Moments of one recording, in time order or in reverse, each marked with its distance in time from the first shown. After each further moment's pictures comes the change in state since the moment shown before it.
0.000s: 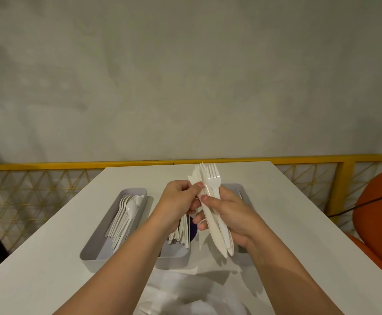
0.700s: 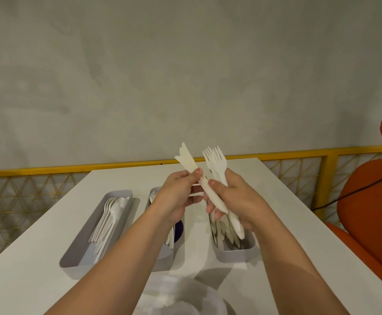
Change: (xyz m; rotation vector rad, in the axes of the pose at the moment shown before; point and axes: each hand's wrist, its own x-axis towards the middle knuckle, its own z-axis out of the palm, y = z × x) left_hand 0.015 0.014 0.035 -0.225 -0.123 -0.067; right_hand -0.008 -0.023 -0.037 -0.298 0.188 -0.084
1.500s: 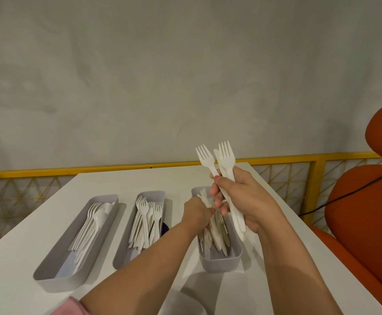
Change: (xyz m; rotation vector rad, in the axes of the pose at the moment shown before) left_hand 0.051 -0.071 0.047 0.694 0.051 0.000; right_hand -0.006 -0.011 -0.030 0.079 0.073 -0.038
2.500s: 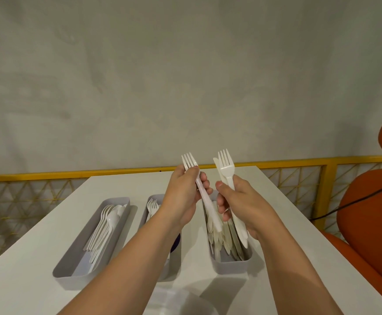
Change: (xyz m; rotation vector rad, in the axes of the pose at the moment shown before) left_hand -0.051 0.052 -0.074 -0.905 0.066 0.121; right_hand 0.000 0.002 0.016 -0.202 0.020 0.020
